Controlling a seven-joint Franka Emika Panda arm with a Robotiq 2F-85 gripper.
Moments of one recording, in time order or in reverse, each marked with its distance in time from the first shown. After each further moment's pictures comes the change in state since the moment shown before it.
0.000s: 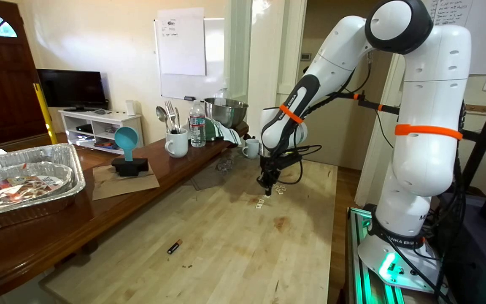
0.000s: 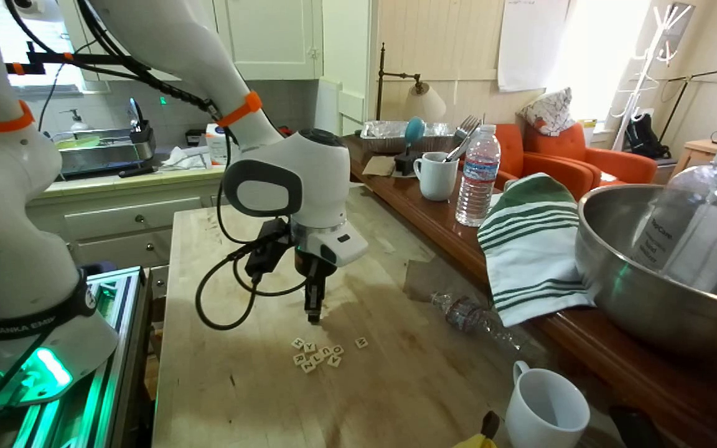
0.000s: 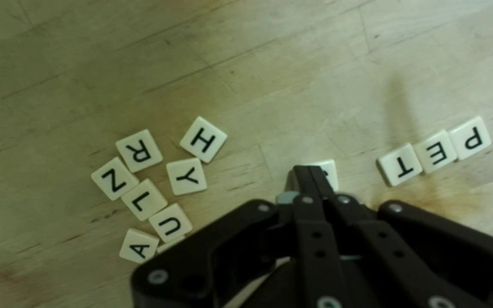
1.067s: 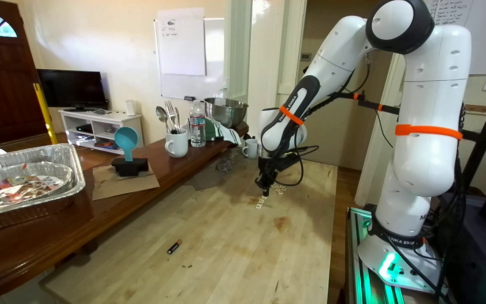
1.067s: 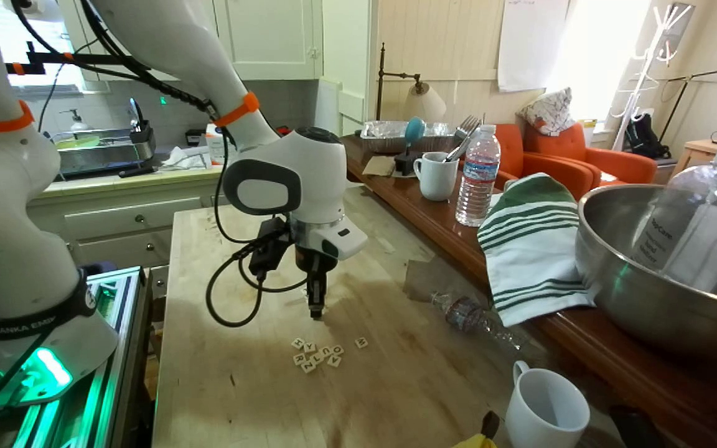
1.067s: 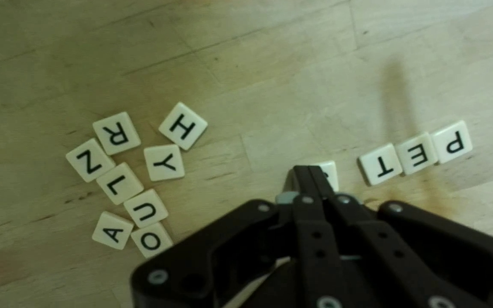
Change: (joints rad) arm 0.021 0.000 0.008 -0.012 -0.008 0.040 -0.031
